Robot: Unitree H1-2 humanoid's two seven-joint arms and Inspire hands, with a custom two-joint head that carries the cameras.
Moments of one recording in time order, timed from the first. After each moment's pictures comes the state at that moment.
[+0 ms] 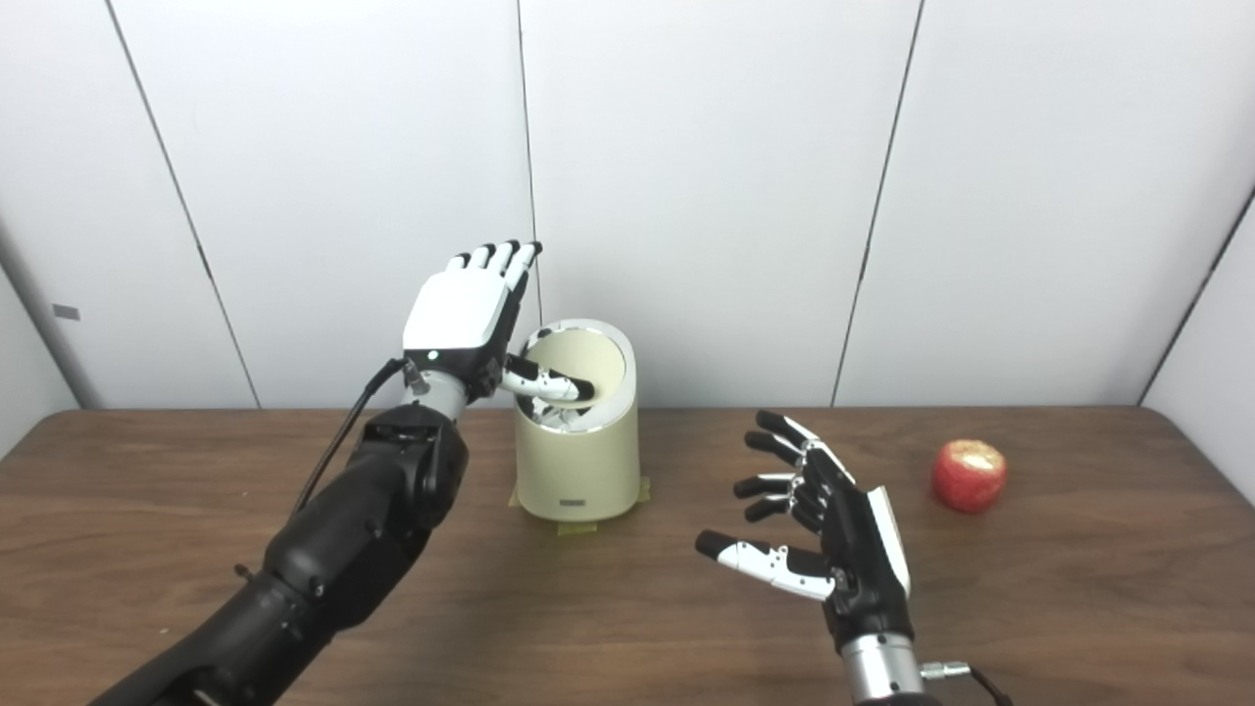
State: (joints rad) left arm -0.86 0.21 -0.52 0.46 0.92 0.38 0.06; right arm -0.11 -0.04 -0.02 -0.17 -0.10 0.01 -0.05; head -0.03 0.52
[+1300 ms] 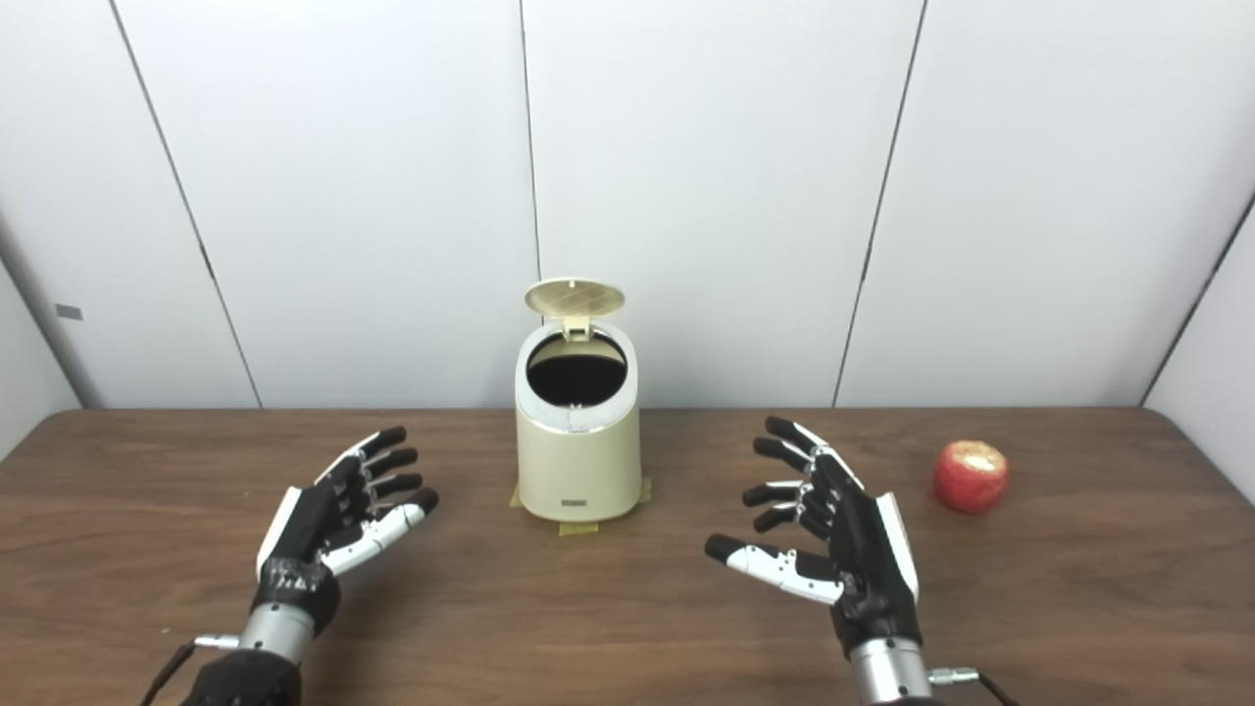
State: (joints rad) left arm -0.21 0.10 0.06 0.06 0.00 0.10 -0.04; right arm -0.11 -0.05 -0.04 -0.16 -0.09 0.02 -0.05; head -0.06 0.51
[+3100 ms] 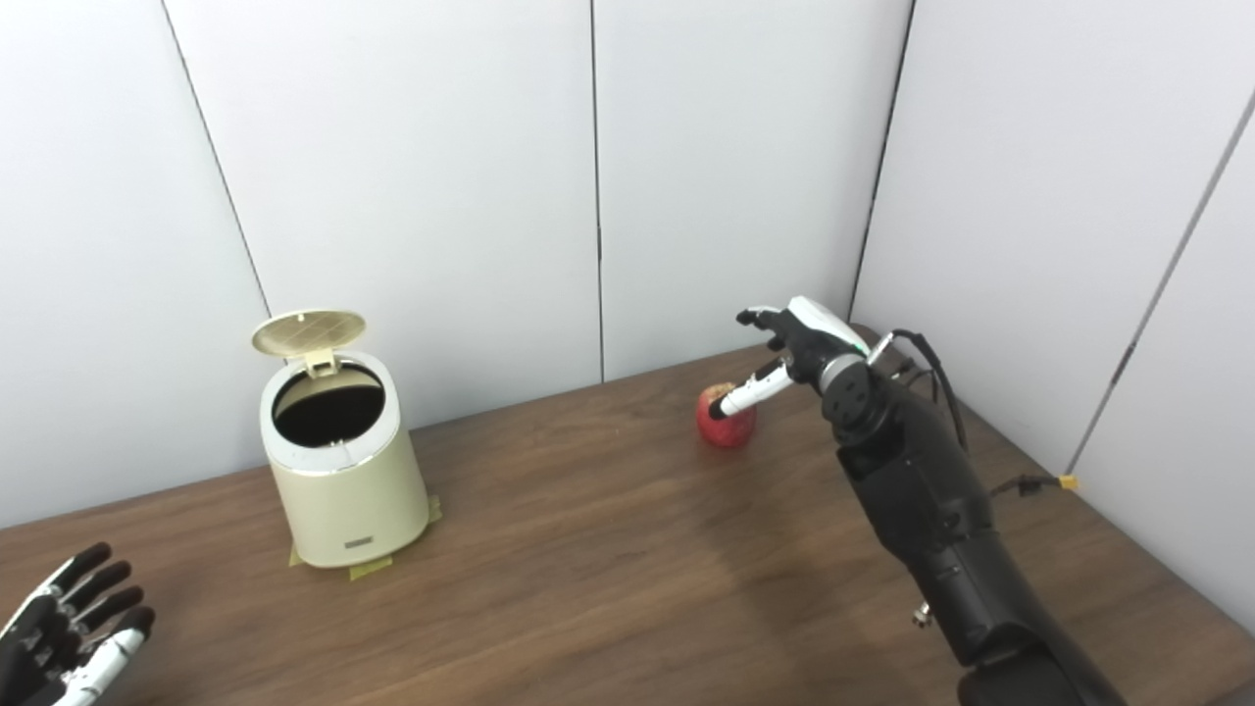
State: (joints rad) left arm -0.18 0.18 0.08 -0.01 -0.06 0.11 -0.10; right arm -0.51 -0.59 -0.05 0.26 -0.57 0.47 0.34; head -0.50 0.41
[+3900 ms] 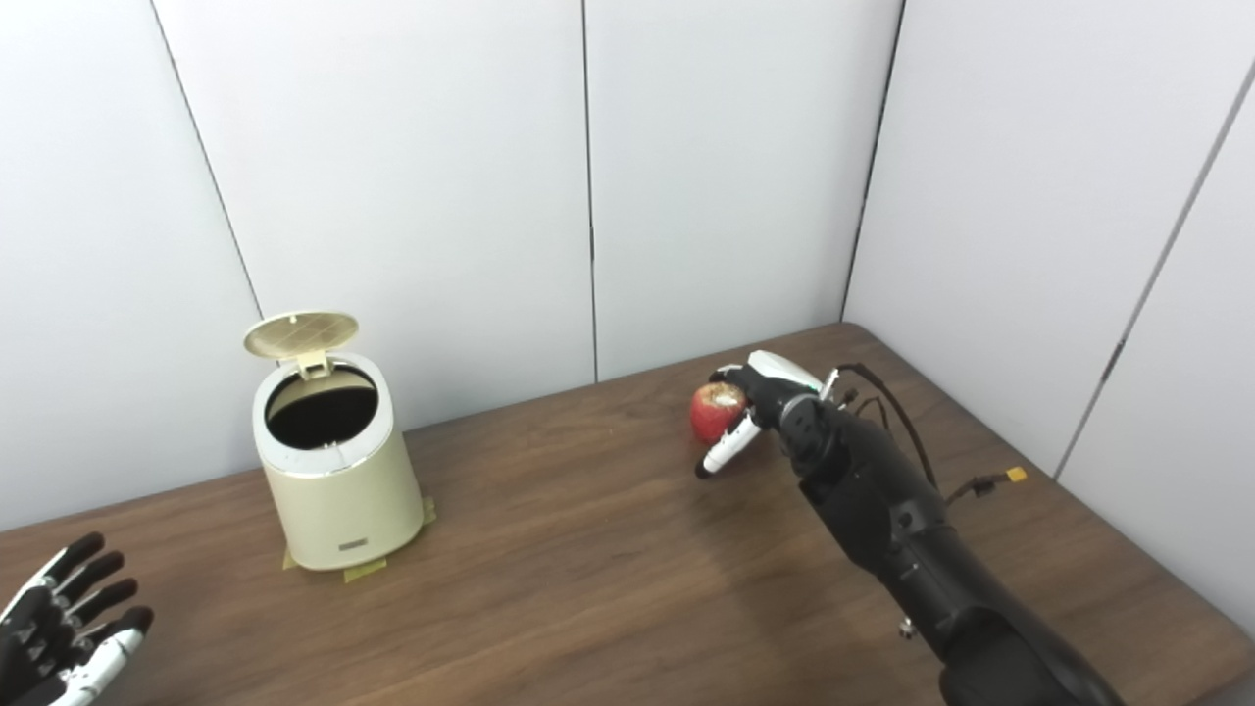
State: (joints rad) left arm -0.17 0.19 0.06 -0.09 -0.04 0.18 -0.10; right arm -0.56 -0.60 0.14 0.43 -0.56 0.45 0.26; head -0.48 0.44
